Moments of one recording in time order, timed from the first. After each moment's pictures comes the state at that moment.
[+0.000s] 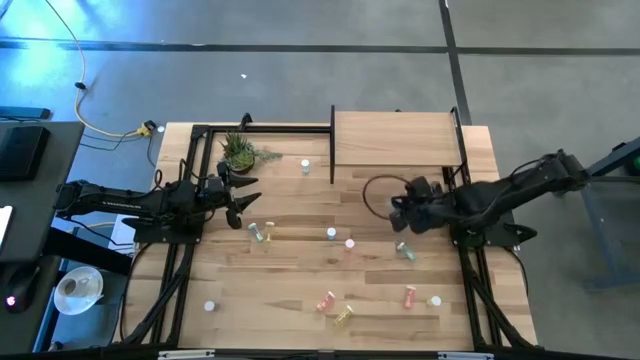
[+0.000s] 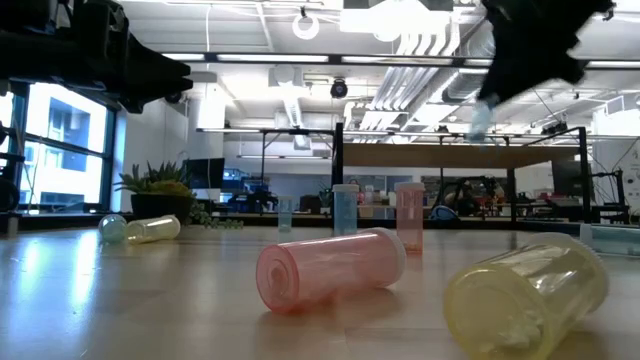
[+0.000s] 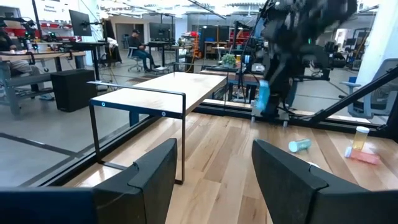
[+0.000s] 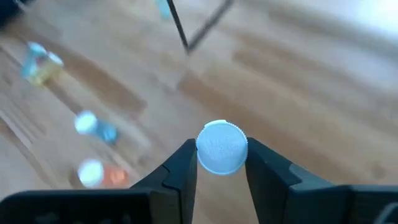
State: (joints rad) left arm 0.10 0.41 0.07 0.36 -0.33 -0.02; right arm 0.30 1.07 0.88 -0.88 0.64 1.09
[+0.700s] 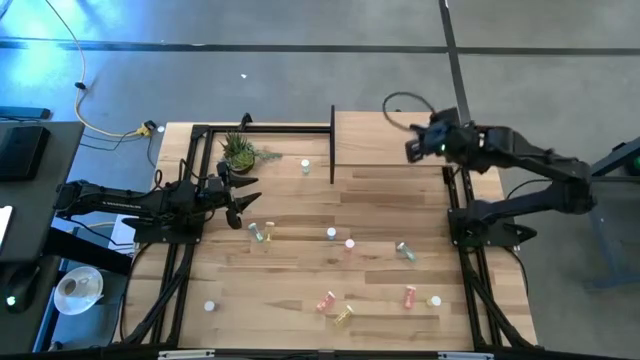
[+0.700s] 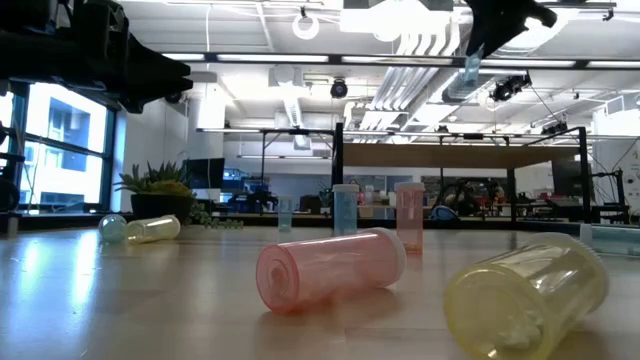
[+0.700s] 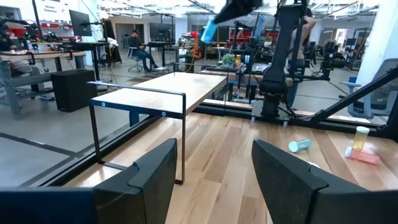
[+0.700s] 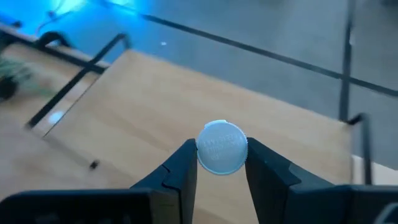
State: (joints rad) left arm 0.10 0.41 0.07 0.36 -0.33 -0.02; right arm -0.26 1.07 1.32 -1.15 0.68 0.66
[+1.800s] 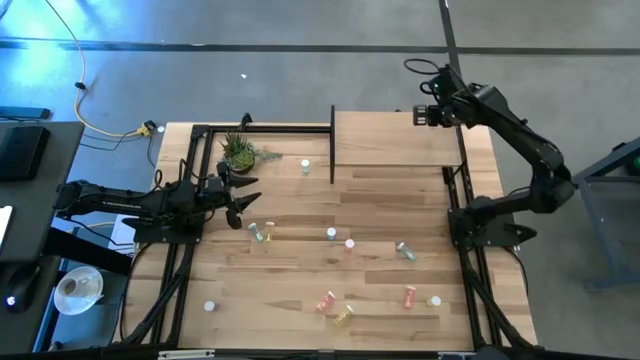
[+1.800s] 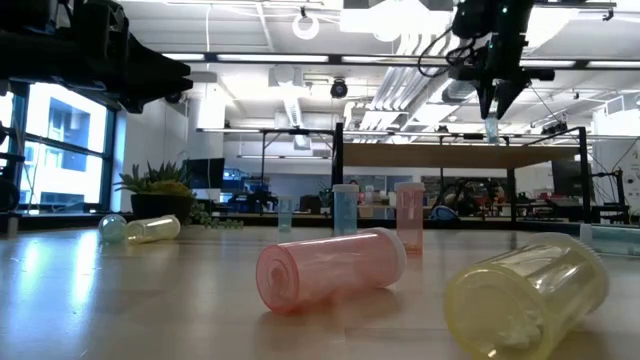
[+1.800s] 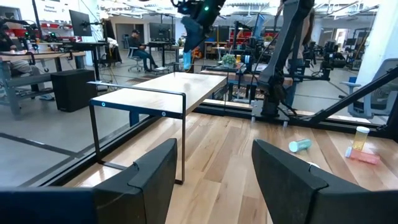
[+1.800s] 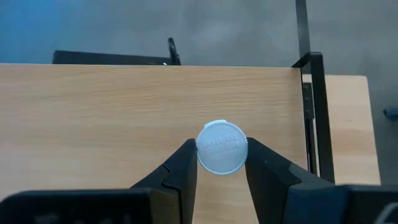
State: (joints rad) left arm 0.10 0.41 0.07 0.36 -0.33 -0.02; right arm -0.94 1.31 1.35 -1.15 0.28 0.54
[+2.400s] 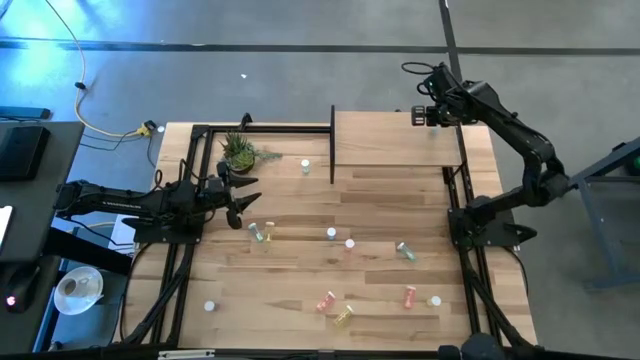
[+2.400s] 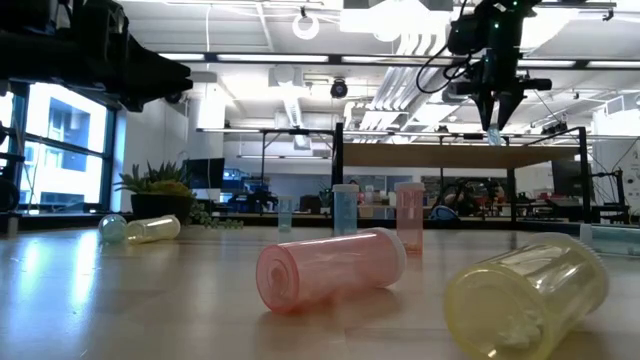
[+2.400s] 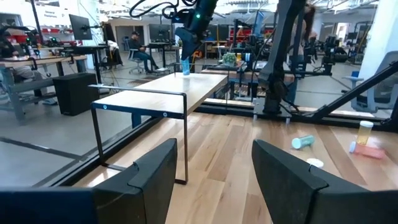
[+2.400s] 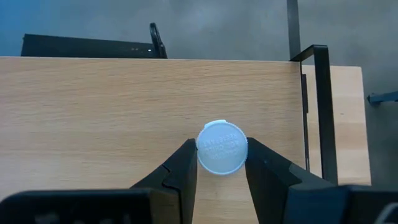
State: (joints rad) left arm 0.10 0.41 0.07 0.35 -0.33 0.01; right arm -0.98 1.38 1.35 -1.15 0.28 0.52
